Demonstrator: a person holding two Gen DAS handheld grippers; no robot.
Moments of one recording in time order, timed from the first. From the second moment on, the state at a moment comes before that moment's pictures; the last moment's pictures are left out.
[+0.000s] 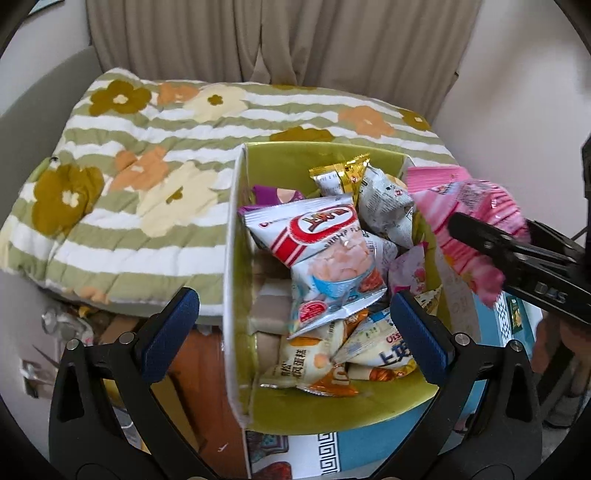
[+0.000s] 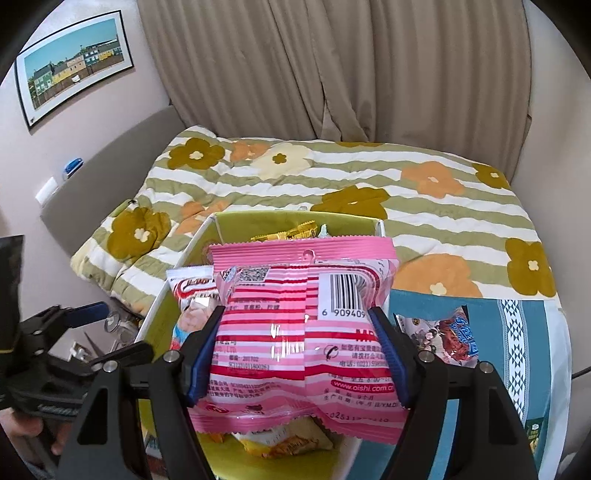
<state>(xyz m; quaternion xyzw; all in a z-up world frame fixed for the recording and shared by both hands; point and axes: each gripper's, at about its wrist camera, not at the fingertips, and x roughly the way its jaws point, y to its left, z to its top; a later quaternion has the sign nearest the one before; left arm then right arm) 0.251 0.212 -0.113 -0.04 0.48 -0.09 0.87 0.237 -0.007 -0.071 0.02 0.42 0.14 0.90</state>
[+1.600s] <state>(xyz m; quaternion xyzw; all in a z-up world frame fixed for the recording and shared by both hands) 0.104 0.030 -0.045 -0.02 0.35 -0.11 0.93 0.055 -0.178 -0.002 0.01 0.31 0.02 0.95</state>
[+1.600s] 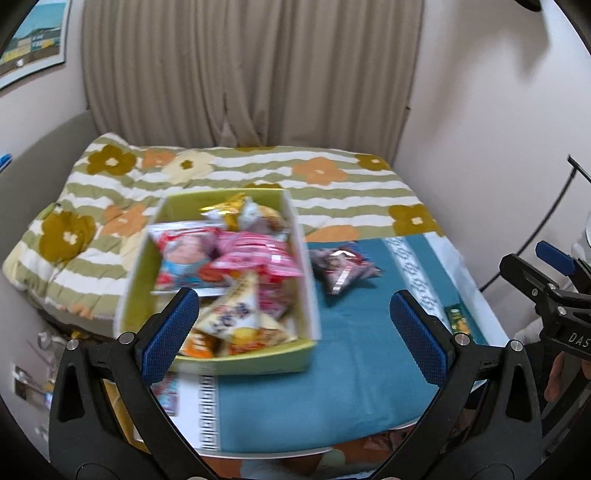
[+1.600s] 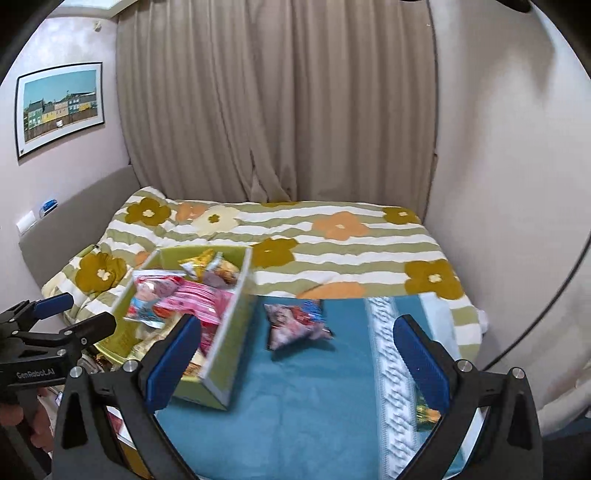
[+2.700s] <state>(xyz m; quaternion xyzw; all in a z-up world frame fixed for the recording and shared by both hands) 0.329 -0.166 -0.208 0.33 0.52 -0.21 0.76 0.114 -0.349 -0.170 0.10 0.49 -0.09 0.86</state>
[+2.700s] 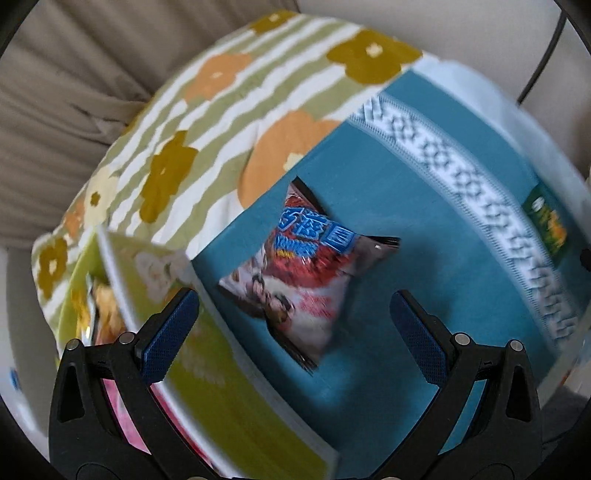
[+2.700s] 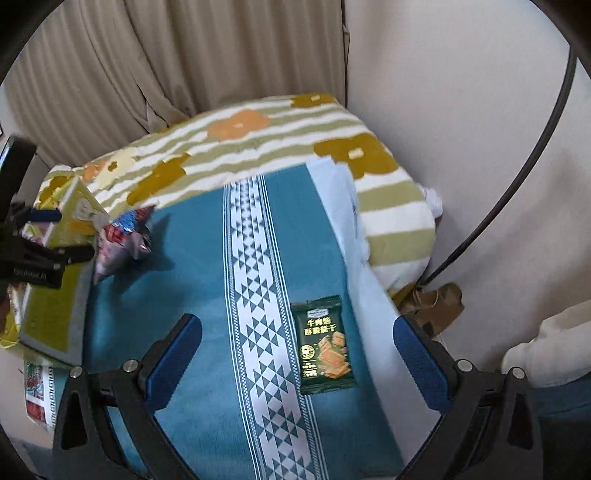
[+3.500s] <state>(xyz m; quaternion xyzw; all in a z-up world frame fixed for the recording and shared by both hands) 0.383 -0.209 -0.297 0.47 0.57 -0.26 0.62 0.136 -0.356 -0.249 0.09 0.57 -0.12 0.81</state>
